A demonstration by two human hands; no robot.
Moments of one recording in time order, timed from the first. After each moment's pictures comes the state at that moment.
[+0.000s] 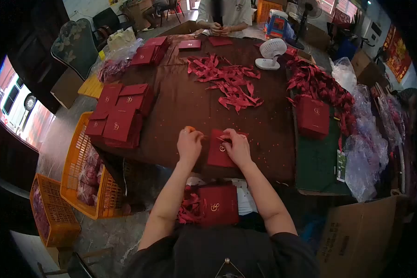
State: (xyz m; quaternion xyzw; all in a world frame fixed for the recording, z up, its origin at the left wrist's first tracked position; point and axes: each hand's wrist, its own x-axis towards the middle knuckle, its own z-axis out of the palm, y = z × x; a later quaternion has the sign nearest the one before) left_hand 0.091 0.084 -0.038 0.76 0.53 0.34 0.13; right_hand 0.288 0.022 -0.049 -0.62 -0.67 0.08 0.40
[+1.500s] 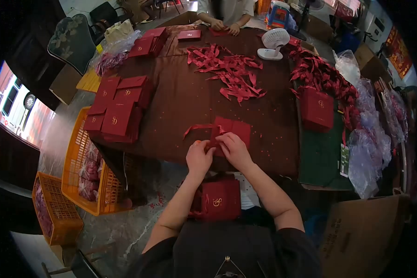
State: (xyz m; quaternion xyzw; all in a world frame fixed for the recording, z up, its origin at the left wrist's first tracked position) left_hand 0.101 0.018 -0.058 0.73 0.57 0.31 0.20; right_hand 0.267 -0.004 -0.045 -0.52 -0.72 0.12 0.45
